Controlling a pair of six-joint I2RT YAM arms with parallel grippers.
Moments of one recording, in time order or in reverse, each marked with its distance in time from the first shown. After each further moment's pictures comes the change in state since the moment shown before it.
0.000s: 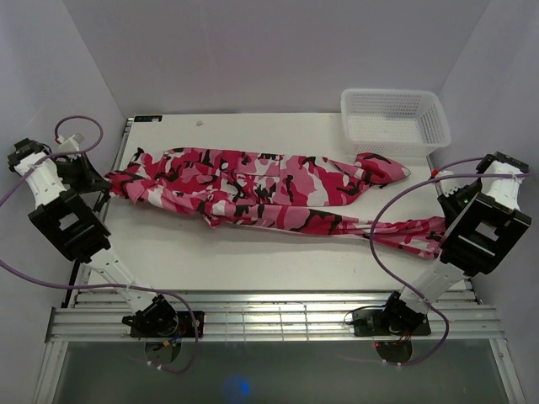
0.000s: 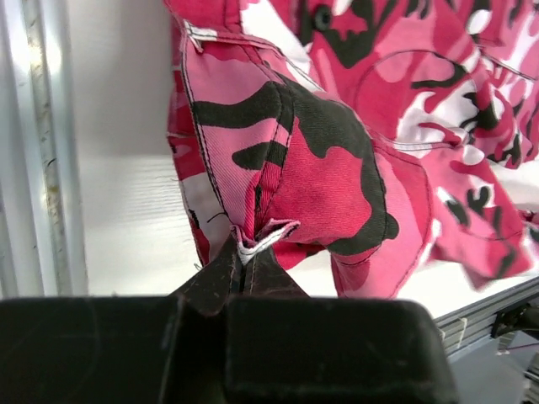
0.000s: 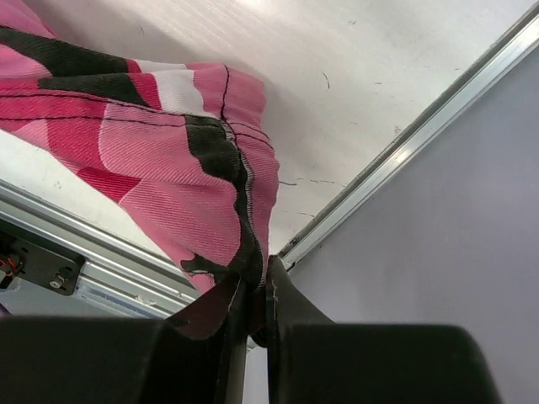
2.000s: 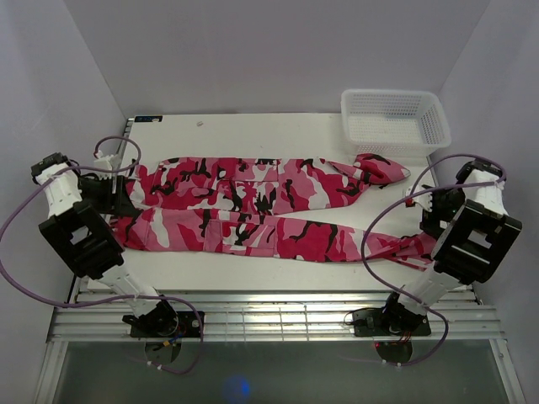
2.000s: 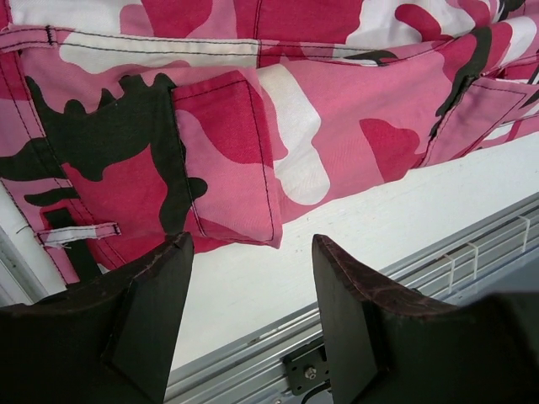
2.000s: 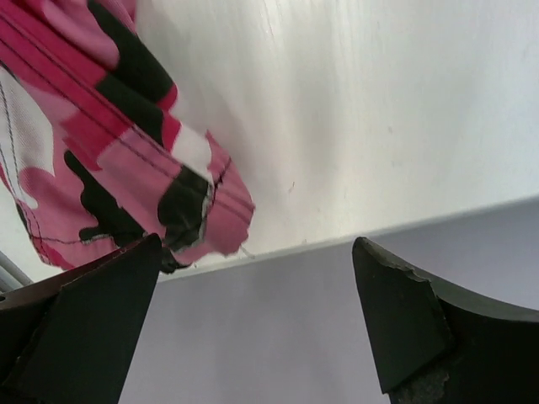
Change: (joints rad) left arm -0.078 -0.227 -0.325 -0.111 -0.123 0.351; right arm 0.082 -0.097 -0.197 0.164 -0.069 -0.705
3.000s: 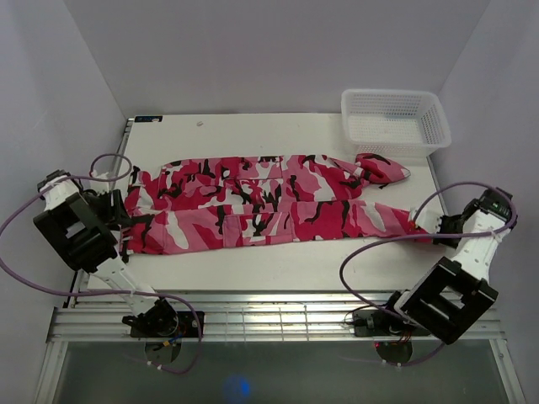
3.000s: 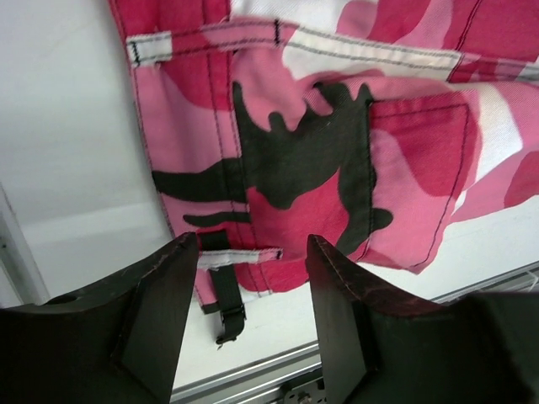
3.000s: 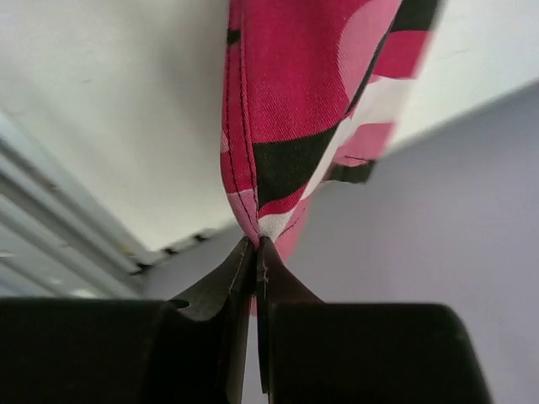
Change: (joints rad) left arm 0.049 0.107 -0.124 0.225 -0.113 -0.182; right arm -0.103 -0.458 -0.235 0.023 -0.025 -0.034
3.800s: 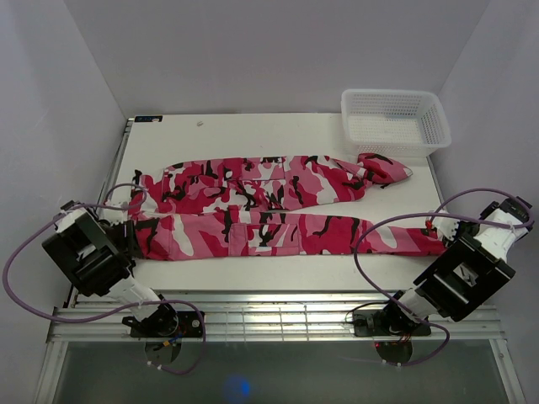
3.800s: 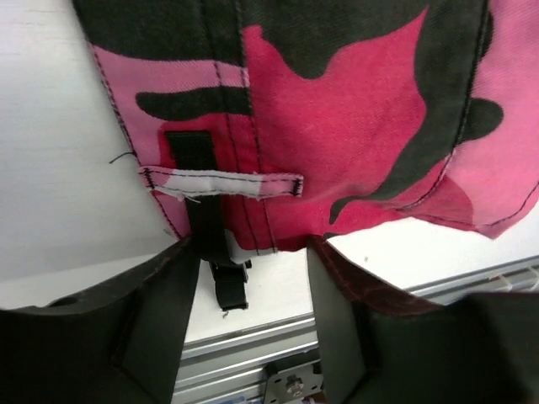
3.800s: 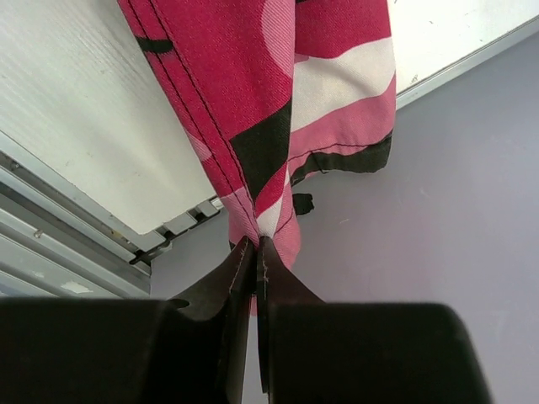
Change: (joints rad) left arm 0.051 -0.250 -0.449 0.141 -0.108 0.060; right arm -0.204 0.172 -0.035 0.095 0.050 -0.025
